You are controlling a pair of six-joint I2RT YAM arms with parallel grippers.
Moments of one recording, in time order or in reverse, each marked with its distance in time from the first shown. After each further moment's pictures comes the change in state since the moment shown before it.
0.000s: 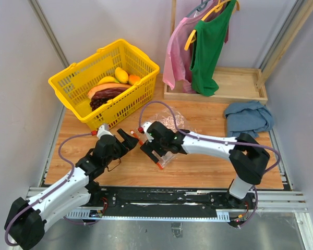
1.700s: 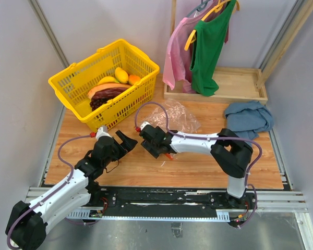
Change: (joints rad) left arm 0.055 -0.042 -0.049 -0.005 0.052 -0.001; right arm 0.047 0.212 0.111 -0.042 0.306 0.016
